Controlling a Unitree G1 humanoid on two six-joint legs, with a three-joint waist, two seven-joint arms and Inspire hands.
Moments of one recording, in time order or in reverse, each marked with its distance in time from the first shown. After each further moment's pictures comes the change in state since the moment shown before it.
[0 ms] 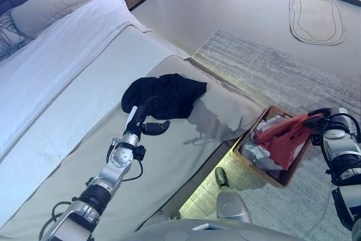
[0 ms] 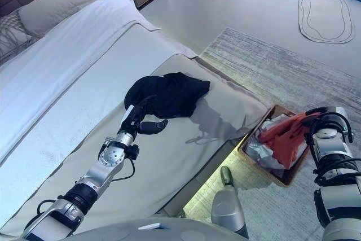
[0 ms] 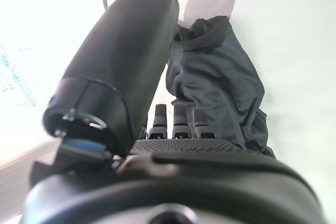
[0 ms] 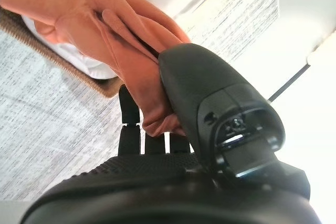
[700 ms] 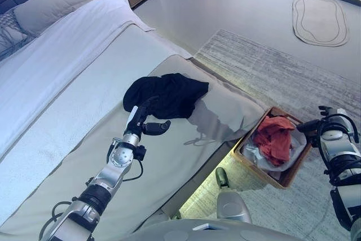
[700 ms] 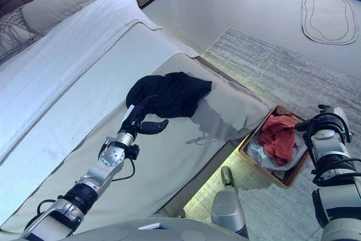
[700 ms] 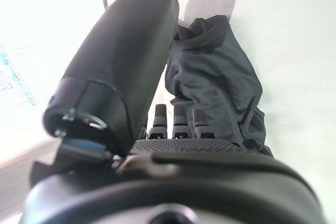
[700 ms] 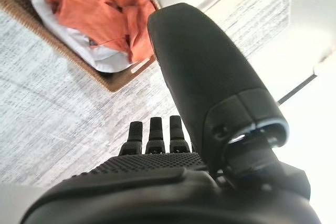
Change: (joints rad) left arm 0.000 0.000 0.000 0.000 0.000 0.000 -0.001; right arm 0.001 -0.003 0.000 0.007 -0.082 0.034 0.001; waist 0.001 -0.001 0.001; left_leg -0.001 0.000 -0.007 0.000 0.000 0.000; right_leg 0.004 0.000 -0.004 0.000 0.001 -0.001
